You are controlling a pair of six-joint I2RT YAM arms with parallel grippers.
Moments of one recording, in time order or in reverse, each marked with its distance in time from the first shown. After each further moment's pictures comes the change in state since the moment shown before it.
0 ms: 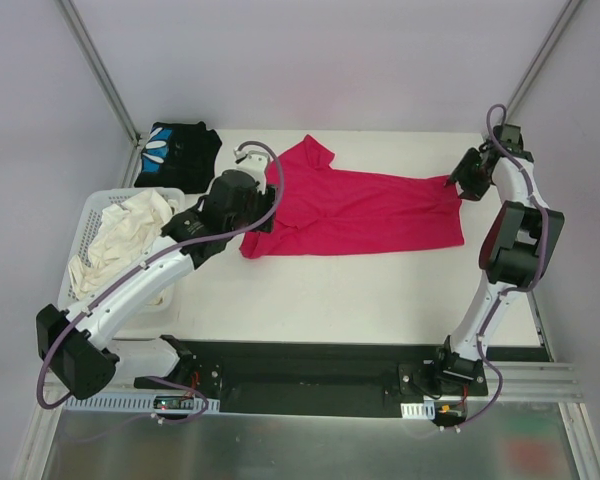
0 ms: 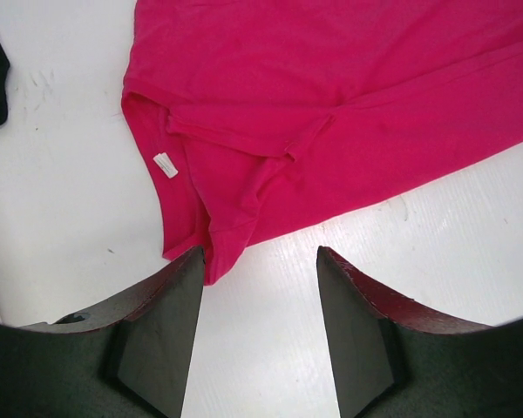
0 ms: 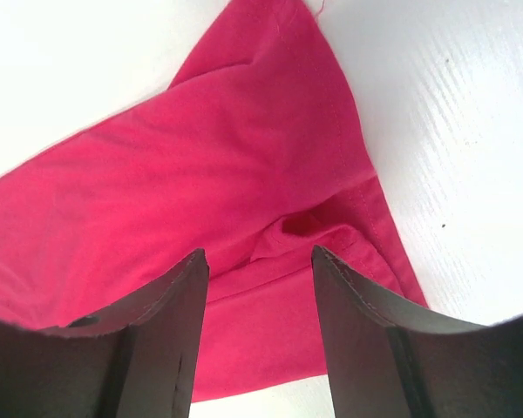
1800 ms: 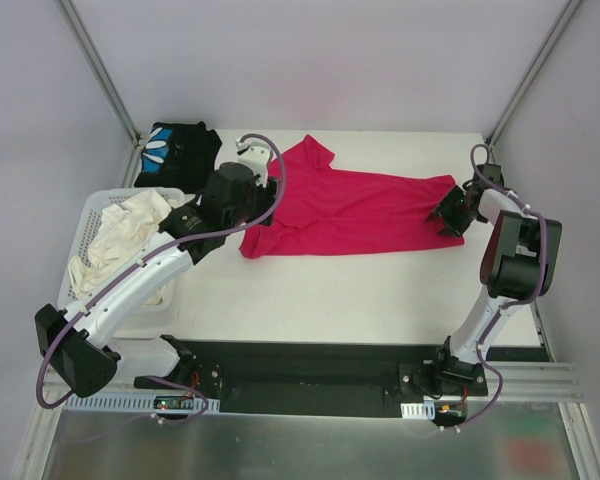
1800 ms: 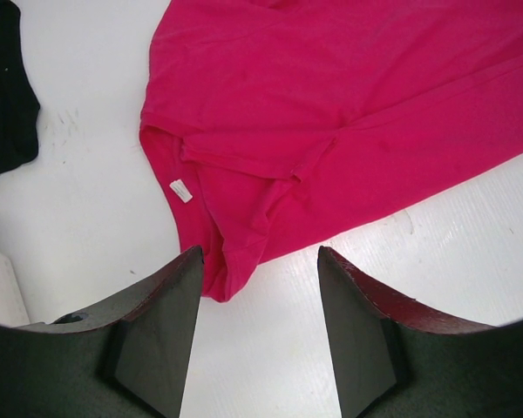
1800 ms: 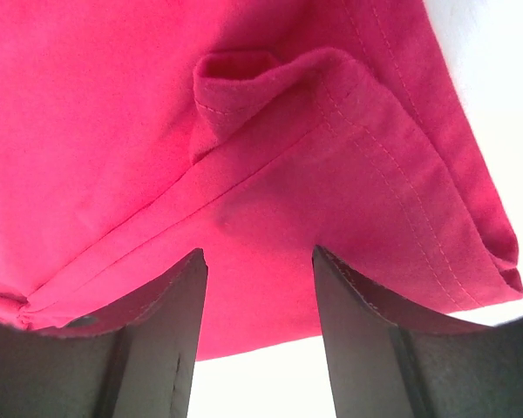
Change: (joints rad) left arm 0.000 0.001 0.061 -0.009 -0.006 0.069; right arm 0.022 -0.148 -0.463 0.184 -0.076 0.129
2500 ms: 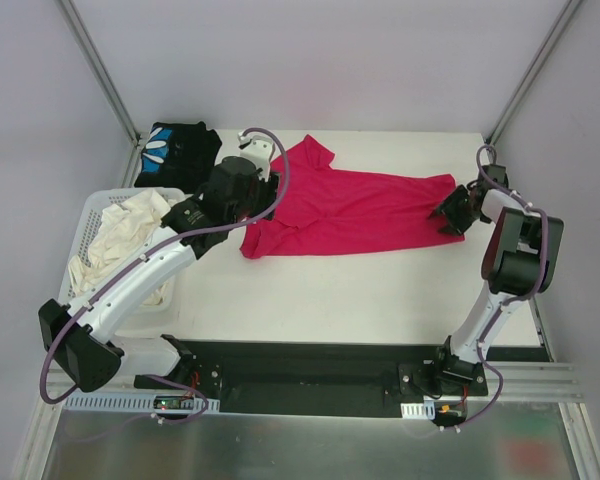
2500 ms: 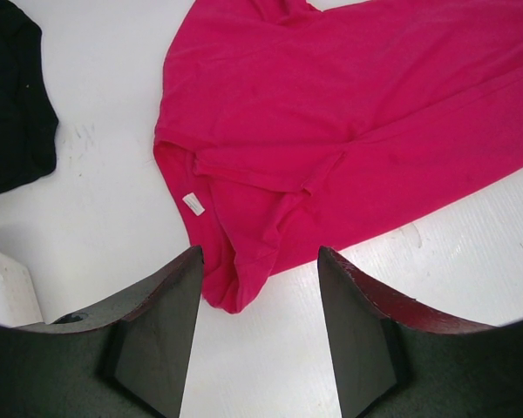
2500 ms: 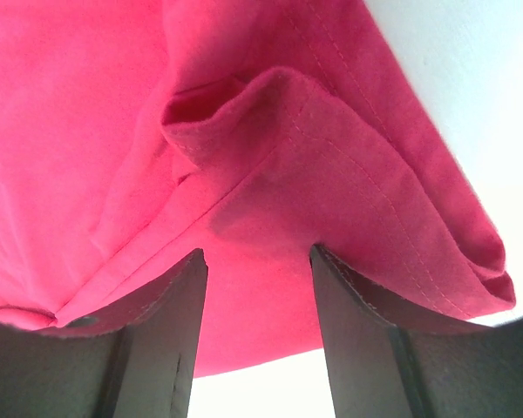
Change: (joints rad) left arm 0.000 0.032 0.051 -0.005 -0.028 0.023; right arm -0.032 0.052 0.031 0.032 -0.027 0.046
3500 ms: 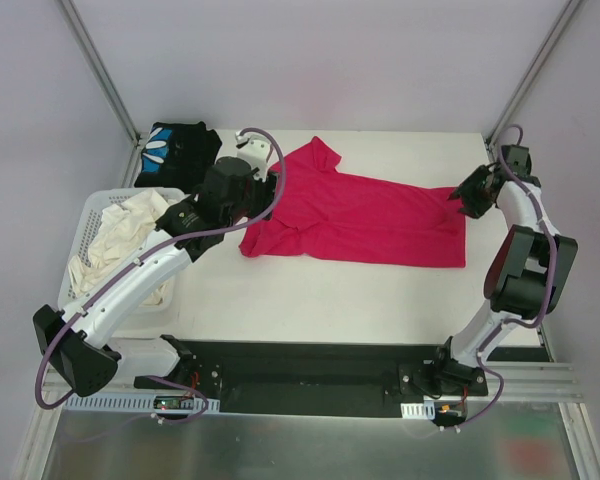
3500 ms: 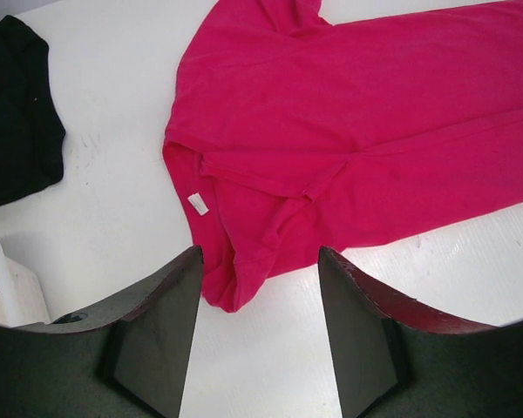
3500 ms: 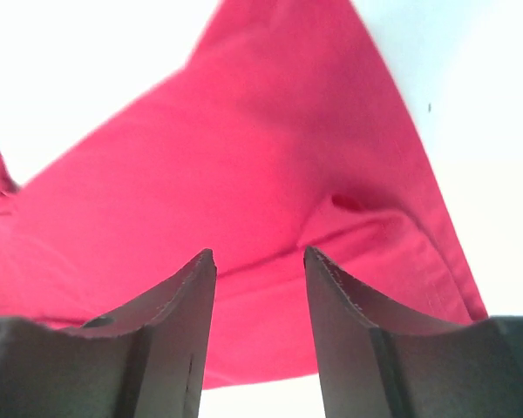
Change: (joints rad) left arm 0.000 -0.027 0.000 0.001 0.010 0.024; right arm -0.019 -0.193 0.021 -0.093 0.087 0.003
